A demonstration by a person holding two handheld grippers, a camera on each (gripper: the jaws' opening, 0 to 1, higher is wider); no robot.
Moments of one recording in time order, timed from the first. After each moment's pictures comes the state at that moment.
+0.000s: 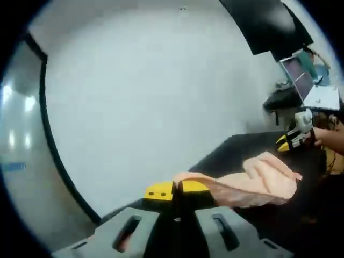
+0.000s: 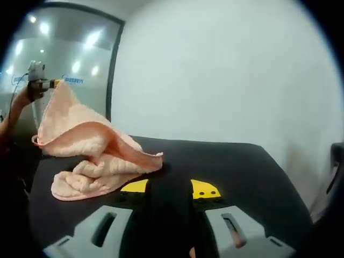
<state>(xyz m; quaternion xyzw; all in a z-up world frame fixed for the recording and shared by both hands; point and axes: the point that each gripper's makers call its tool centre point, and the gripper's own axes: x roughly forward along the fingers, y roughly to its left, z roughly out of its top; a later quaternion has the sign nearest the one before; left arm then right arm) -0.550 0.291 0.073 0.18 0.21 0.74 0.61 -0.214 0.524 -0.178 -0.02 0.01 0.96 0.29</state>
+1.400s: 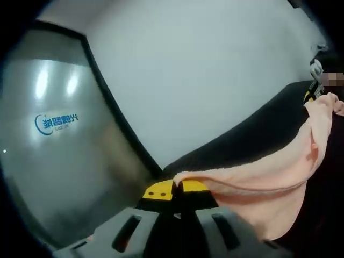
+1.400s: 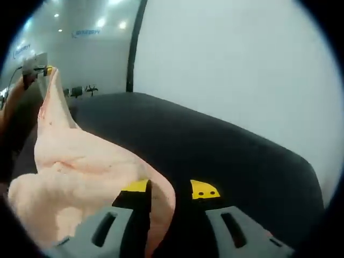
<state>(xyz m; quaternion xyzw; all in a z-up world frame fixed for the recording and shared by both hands) -0.809 0.195 -0.030 0.10 0.27 0.83 0.47 -0.429 0.578 -0.222 -0.22 0.00 0.96 0.18</state>
